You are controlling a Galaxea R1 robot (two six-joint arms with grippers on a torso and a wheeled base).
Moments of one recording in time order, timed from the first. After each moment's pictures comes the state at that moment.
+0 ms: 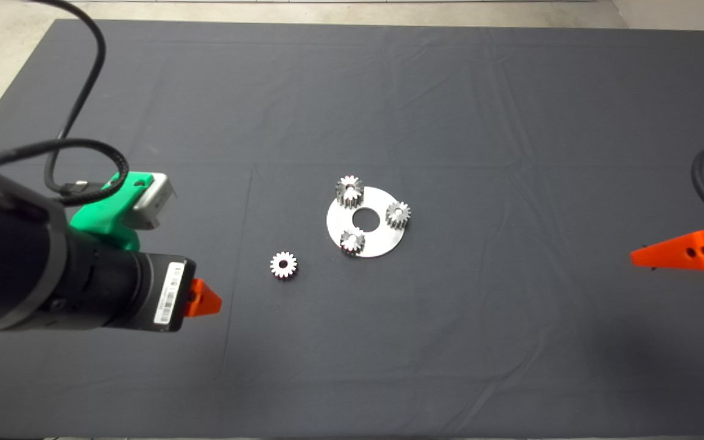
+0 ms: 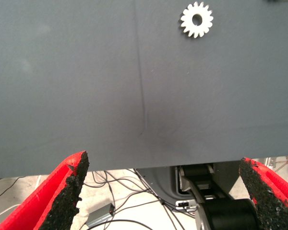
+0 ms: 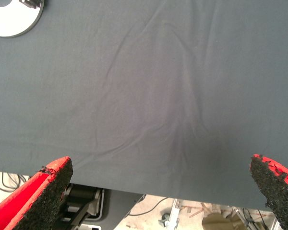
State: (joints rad) left arm -0.82 2.27 -0.36 0.07 1.53 -1.84; right arm 0.94 2.00 -0.34 -0.01 -1.53 1.59
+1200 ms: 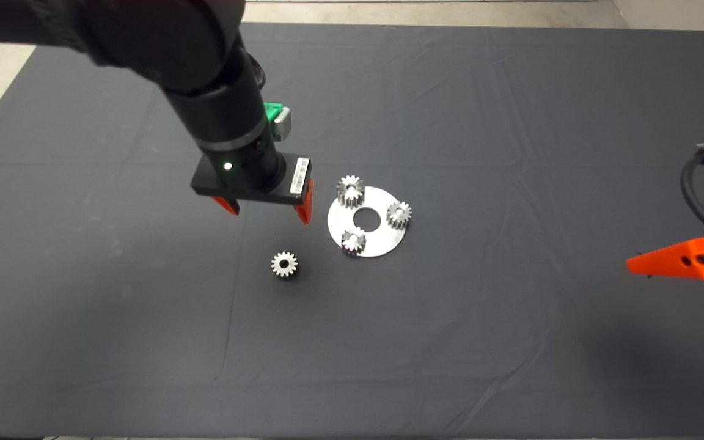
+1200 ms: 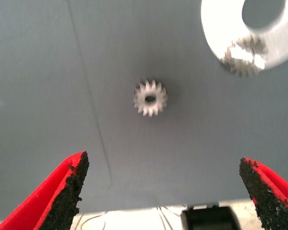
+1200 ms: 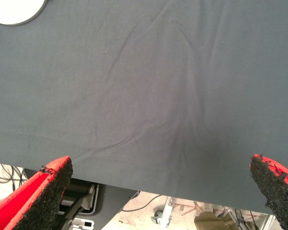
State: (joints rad) left arm -0.67 2.60 -0.97 0.05 1.53 -1.52; right arm 0.93 2.03 -0.34 0.00 -1.53 1.56
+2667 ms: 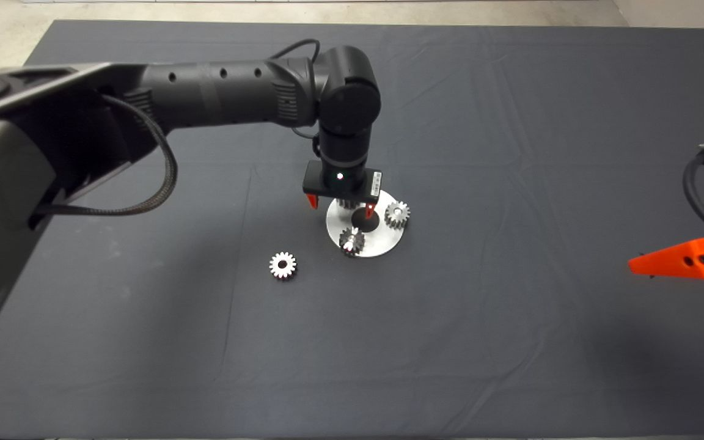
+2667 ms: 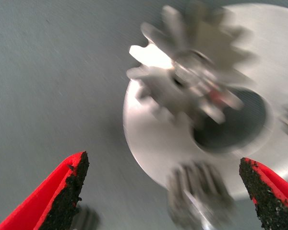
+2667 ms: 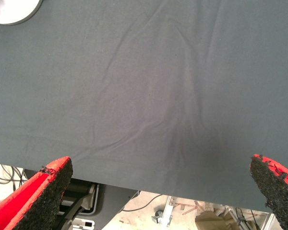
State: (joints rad) left arm -0.42 2.93 -1.52 0.31 1.52 -1.27; right arm 0.93 2.02 -0.34 0.00 -1.53 1.56
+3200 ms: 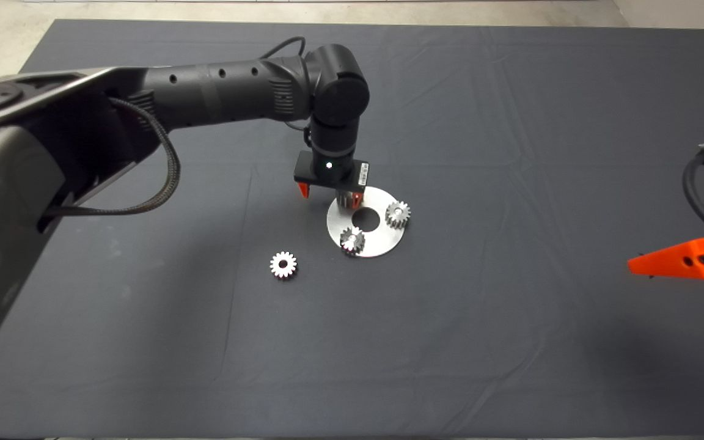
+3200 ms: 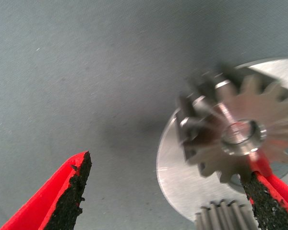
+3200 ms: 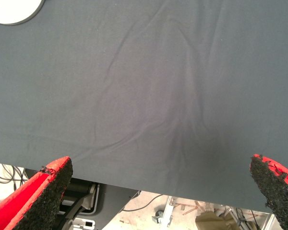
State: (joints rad) left arm -0.42 2.95 -1.62 0.33 1.51 -1.18; right arm 0.93 2.02 -0.34 0.00 -1.53 1.56
